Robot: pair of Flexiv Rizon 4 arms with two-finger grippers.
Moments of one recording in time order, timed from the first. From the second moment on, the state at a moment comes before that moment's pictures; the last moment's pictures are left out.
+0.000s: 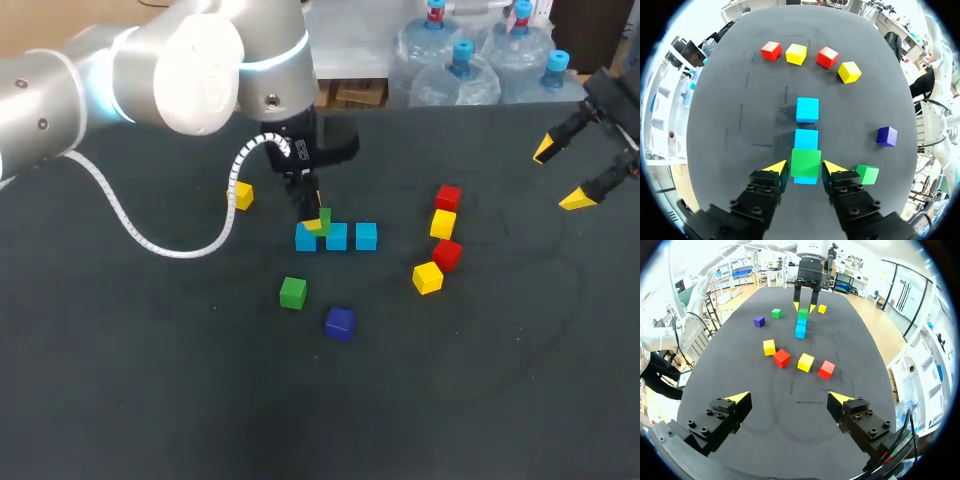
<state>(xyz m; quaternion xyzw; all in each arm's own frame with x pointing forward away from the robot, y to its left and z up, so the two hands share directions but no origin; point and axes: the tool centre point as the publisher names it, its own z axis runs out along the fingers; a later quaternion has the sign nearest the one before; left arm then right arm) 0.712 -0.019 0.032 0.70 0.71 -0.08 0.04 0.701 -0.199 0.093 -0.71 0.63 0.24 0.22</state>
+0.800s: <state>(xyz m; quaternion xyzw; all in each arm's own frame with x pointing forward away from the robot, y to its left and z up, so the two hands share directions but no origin) 0.725 -0.018 0.079 0.73 0.68 -0.08 0.07 0.701 -0.199 0.093 -0.71 0.63 0.24 0.22</state>
